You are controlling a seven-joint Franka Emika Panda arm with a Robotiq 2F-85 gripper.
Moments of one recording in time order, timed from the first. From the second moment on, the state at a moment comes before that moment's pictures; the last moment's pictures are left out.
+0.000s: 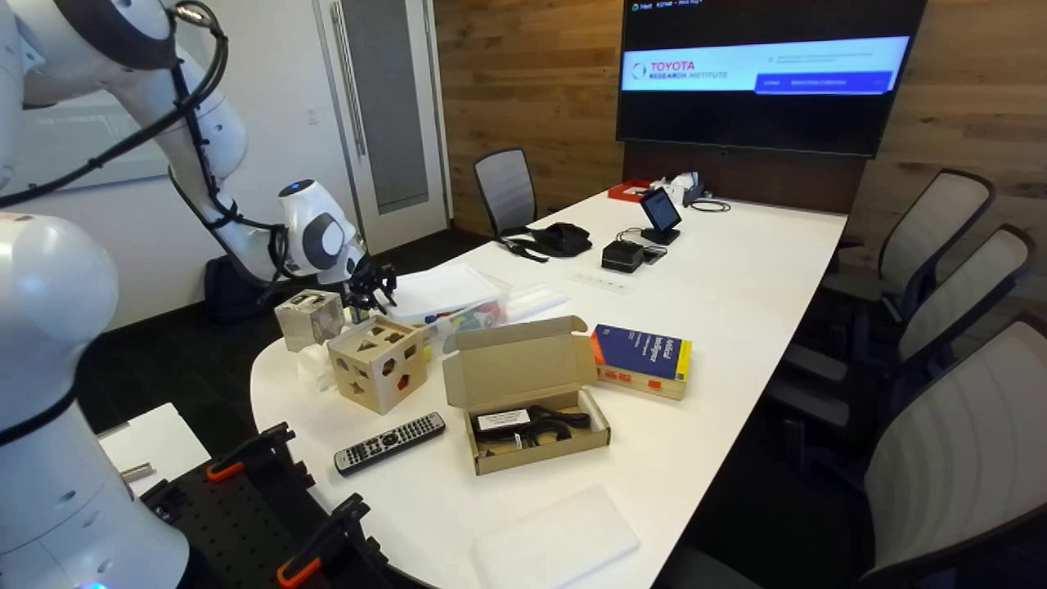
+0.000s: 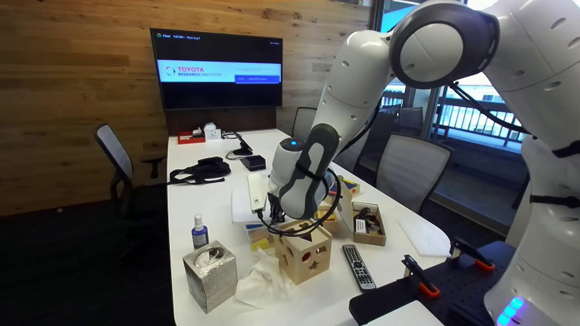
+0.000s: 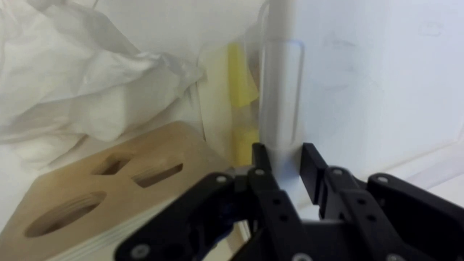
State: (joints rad) arm 0.99 0.78 -0.41 -2.06 0.11 3.14 2.34
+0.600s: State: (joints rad) arm 1.12 0.88 -0.54 -2.04 0.20 3.17 2.34
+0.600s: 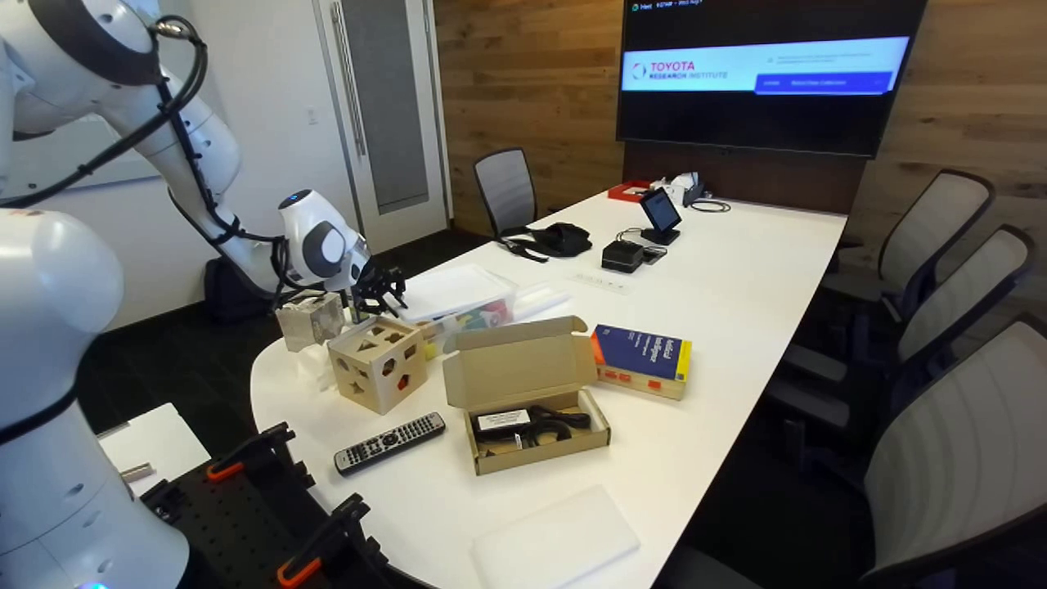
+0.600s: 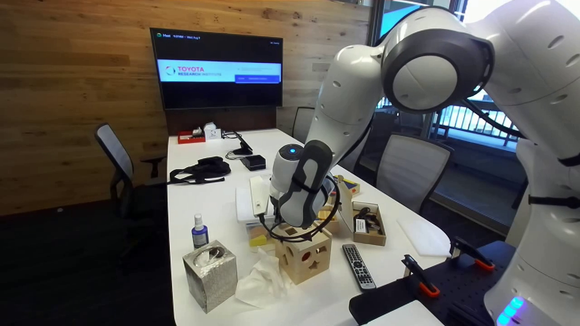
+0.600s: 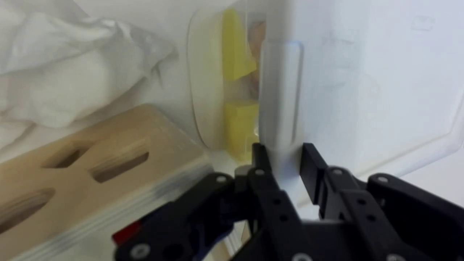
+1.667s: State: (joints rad) arm 1.16 0.96 -0.61 -2.02 0.24 3.17 2.34
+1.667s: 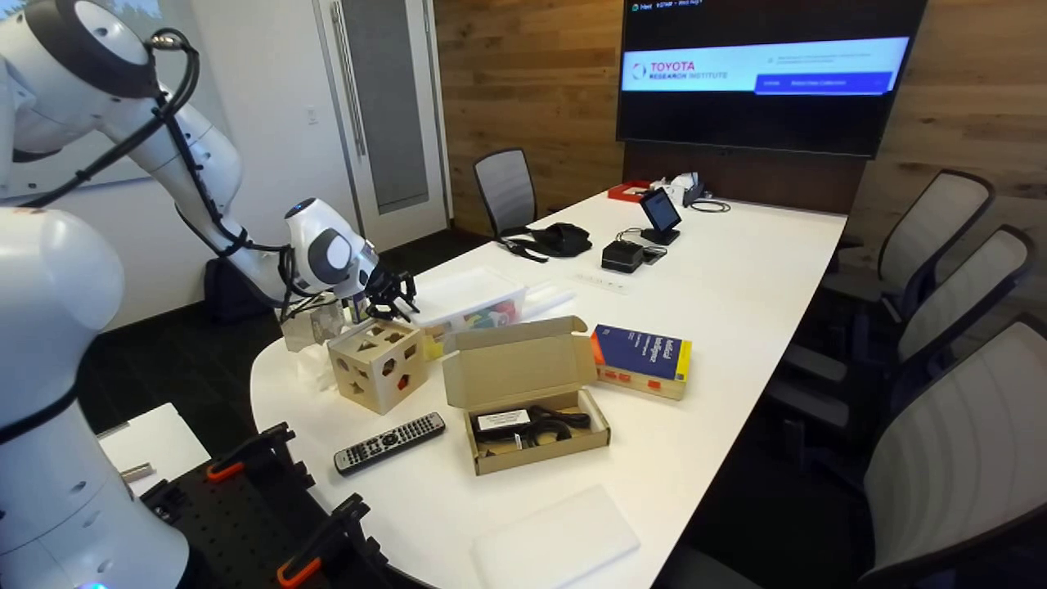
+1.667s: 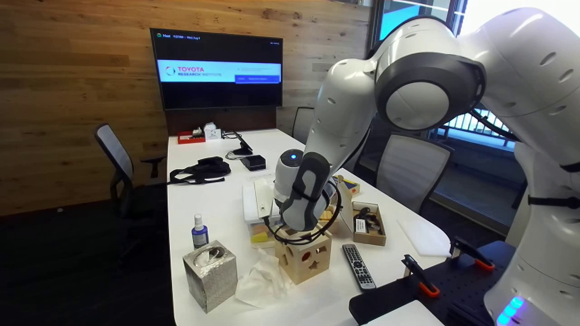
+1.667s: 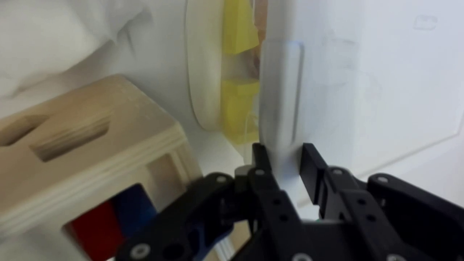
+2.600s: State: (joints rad) arm 1.16 0.97 -0.60 -1.99 0.24 3.16 2.34
